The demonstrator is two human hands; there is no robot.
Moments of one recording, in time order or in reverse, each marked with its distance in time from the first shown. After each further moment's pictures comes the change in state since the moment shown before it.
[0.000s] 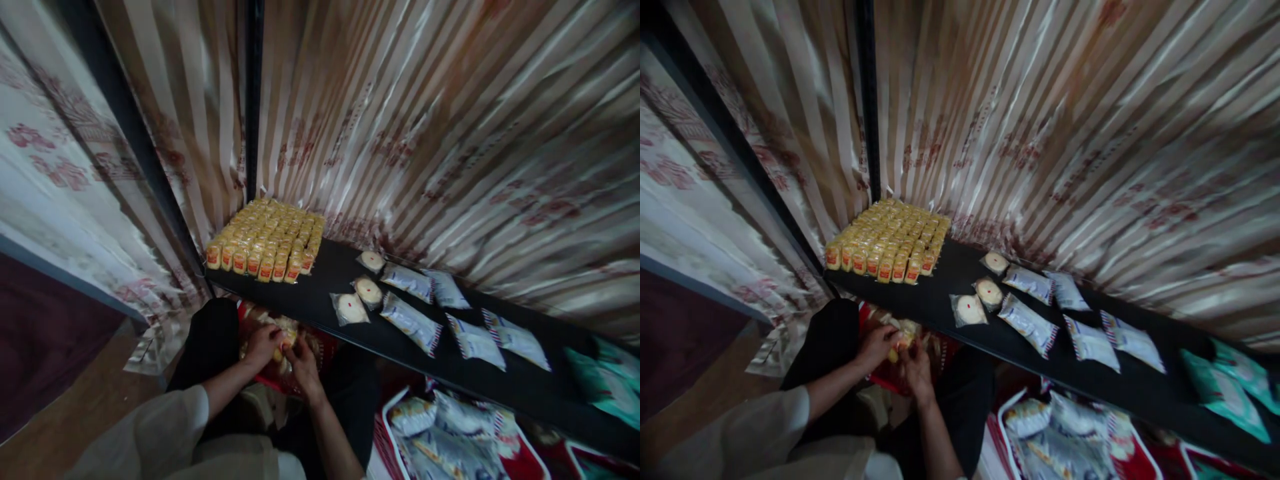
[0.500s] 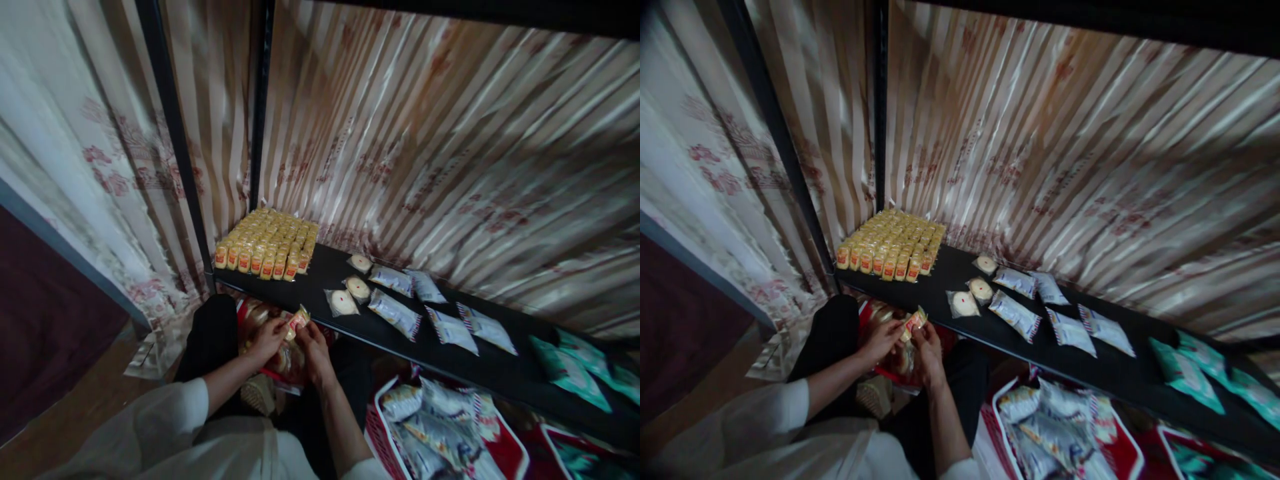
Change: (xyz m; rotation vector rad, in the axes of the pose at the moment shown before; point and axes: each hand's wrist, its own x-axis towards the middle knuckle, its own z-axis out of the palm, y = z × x) left_hand -0.032 0.021 0.001 -0.412 -0.092 -0.015; right_hand -0.029 -0.061 0.000 0.499 0.046 0.061
